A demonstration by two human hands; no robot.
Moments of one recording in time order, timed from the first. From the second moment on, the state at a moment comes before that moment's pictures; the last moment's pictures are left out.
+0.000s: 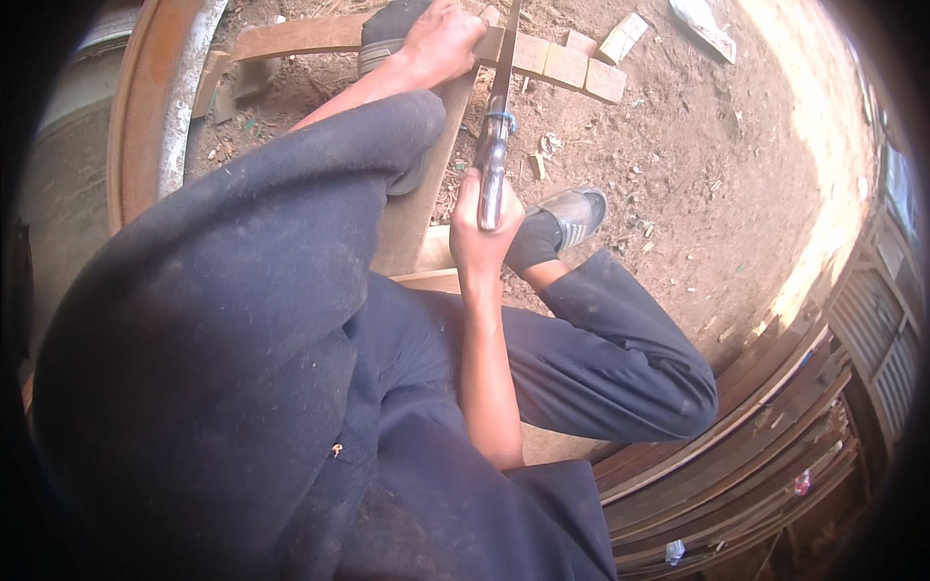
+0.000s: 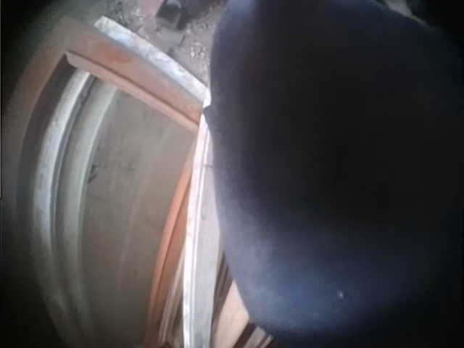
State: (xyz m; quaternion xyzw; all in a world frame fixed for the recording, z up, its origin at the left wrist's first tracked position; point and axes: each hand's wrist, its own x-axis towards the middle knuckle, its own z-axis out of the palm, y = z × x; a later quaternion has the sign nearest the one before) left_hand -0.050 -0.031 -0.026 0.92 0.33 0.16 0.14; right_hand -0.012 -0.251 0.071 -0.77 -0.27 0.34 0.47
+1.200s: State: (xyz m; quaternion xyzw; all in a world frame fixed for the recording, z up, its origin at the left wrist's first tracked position) left_hand -0.055 -0.031 -0.027 0.91 0.34 0.17 0.14; right_hand -0.009 -0.251 0.059 -0.75 -0.25 0.35 0.49
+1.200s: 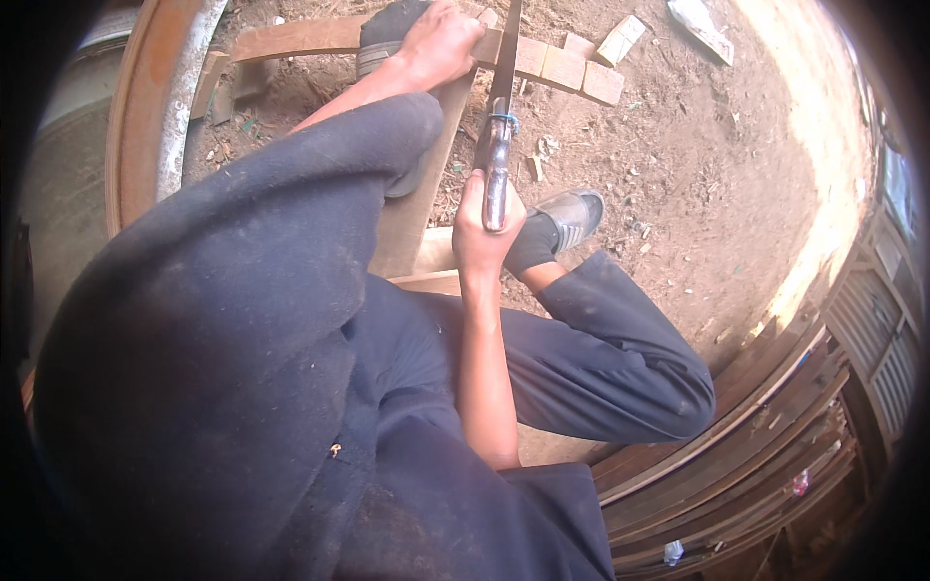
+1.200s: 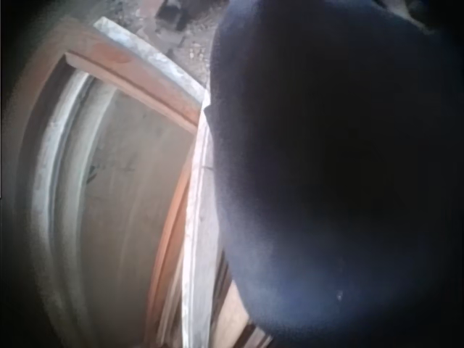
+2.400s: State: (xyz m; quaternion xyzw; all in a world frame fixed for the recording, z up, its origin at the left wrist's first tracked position) left_hand -0.049 -0.033 -0.001 0.94 0.31 0.07 0.12; right_hand -0.015 -0.256 0.076 -0.78 -0.30 0.30 0.46
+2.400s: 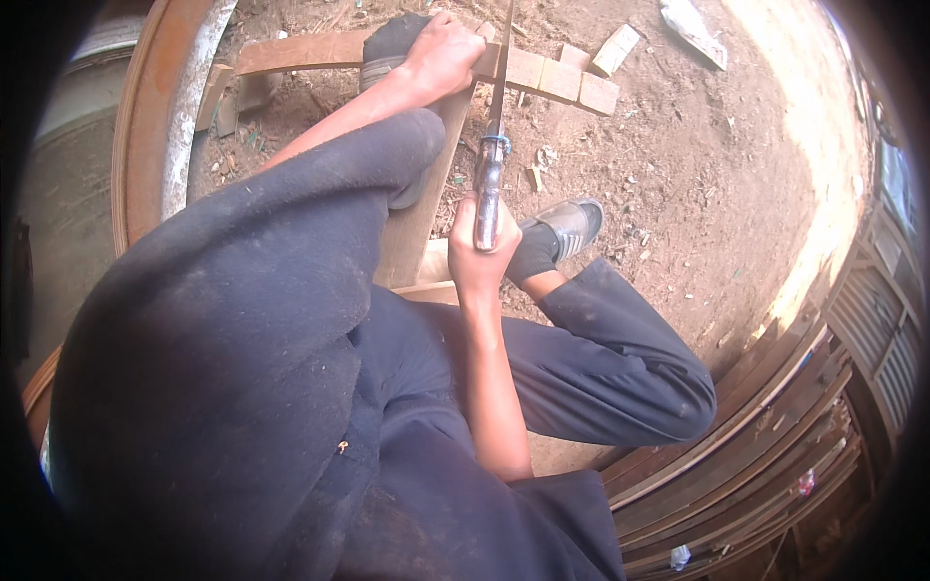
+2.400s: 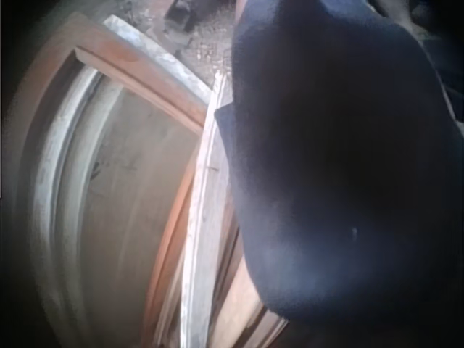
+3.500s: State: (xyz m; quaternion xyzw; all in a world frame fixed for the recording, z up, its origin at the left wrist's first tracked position) left_hand -0.037 -0.008 -0.007 0.90 0.41 -0.03 0.14; right_hand 0.051 -0.251 0.073 -0.75 -0.33 0.40 0.42
